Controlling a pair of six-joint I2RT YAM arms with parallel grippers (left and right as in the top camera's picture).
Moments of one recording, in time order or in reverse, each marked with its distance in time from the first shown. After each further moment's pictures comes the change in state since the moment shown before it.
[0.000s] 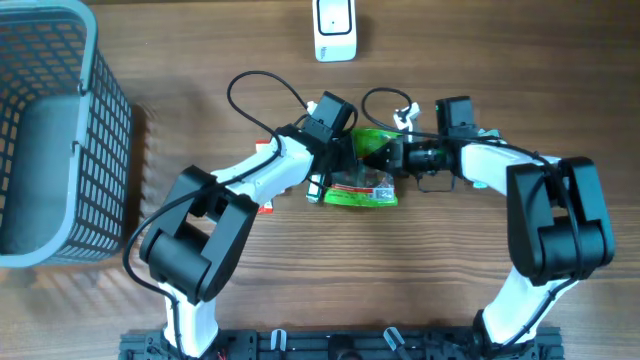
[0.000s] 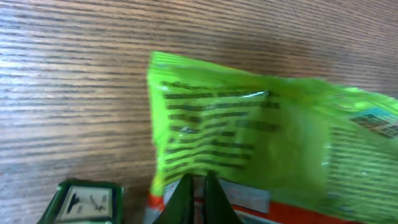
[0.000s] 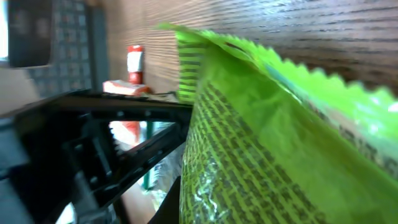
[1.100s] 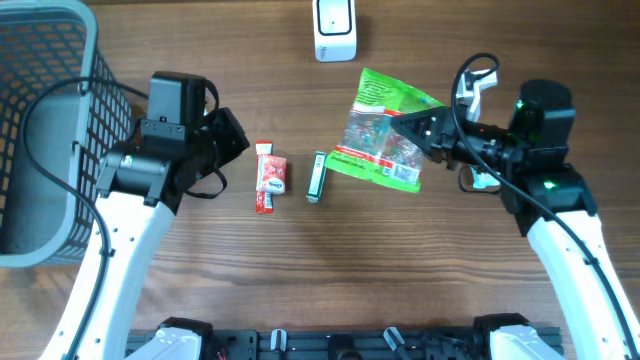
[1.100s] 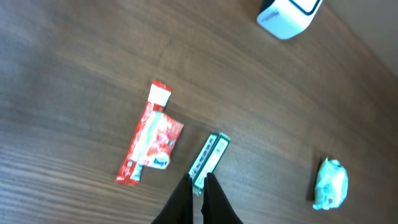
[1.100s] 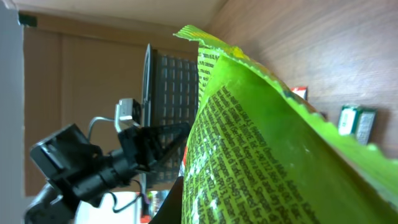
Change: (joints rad) left arm 0.389 -0.698 0.011 -0.558 -0.010 -0.026; right arm -0.018 -0.751 -0.002 -0.085 0.013 0.671
